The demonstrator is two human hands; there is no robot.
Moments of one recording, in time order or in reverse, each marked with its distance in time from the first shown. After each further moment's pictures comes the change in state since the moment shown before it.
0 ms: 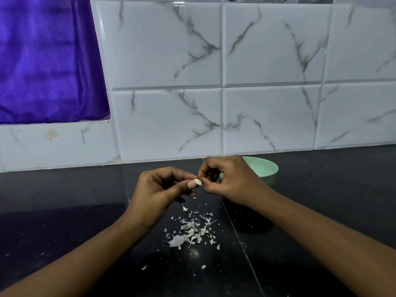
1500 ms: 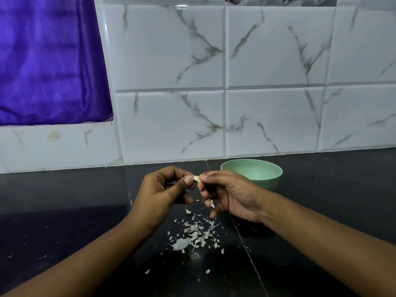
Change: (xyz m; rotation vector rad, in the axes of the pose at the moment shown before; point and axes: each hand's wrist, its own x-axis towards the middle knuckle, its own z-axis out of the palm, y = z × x) left_hand 0.005 -0.006 -0.002 -0.033 0.016 -0.085; right_hand -0.002 -0.012 0.010 1.058 -0.288 0.604
